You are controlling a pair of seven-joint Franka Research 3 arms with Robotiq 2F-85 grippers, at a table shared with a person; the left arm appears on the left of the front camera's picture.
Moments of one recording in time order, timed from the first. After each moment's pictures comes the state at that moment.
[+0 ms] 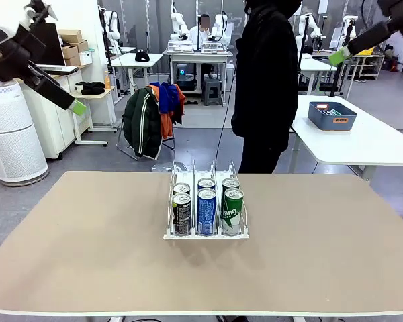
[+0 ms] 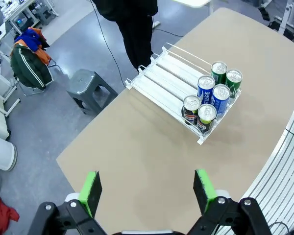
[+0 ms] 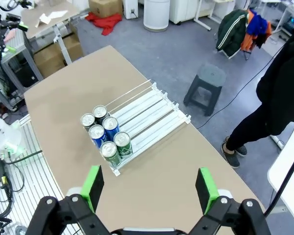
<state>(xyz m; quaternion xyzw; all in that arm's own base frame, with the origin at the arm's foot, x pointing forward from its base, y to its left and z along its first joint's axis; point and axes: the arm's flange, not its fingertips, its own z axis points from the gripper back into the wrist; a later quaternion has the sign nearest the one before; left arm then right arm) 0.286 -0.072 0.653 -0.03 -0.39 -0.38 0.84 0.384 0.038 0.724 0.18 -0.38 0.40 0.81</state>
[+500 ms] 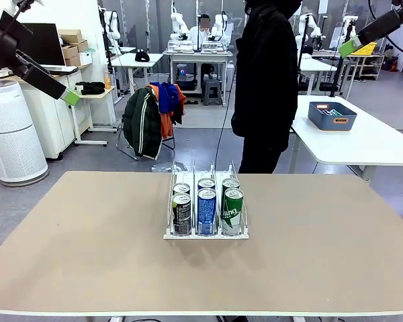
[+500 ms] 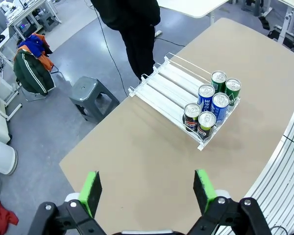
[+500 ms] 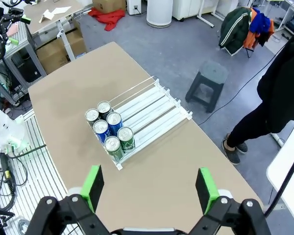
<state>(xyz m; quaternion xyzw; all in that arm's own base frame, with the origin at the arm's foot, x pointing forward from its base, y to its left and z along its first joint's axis) 0.280 -0.063 0.665 -0.04 -0.41 -0.38 0.83 0.378 0.033 0.737 0.18 -0.37 0.41 0.81</state>
